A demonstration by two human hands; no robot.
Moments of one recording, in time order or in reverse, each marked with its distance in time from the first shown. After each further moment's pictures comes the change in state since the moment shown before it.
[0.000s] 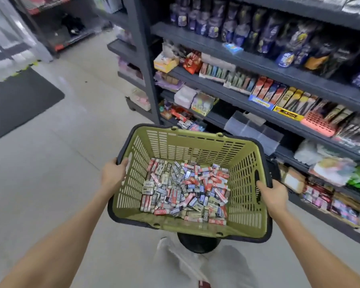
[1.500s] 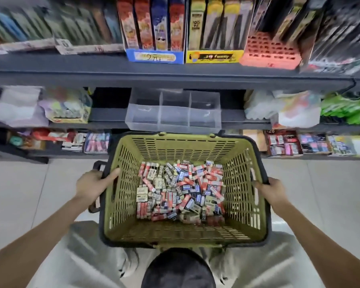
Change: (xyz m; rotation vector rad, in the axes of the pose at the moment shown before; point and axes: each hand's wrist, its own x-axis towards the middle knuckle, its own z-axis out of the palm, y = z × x) left_hand 0.267 0.068 0.490 0.714 -0.567 0.397; right_hand 0.314 0.258 0.059 0.133 0.142 0.506
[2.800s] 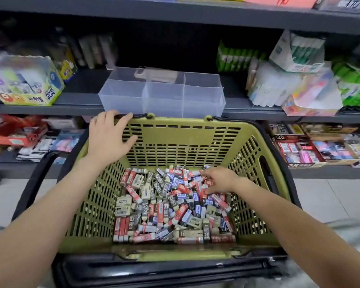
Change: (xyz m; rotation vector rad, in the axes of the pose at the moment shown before) left_hand 0.104 0.047 0.126 0.445 0.692 0.760; right_hand 0.144 0.026 0.187 -1.030 -0.304 -0.811
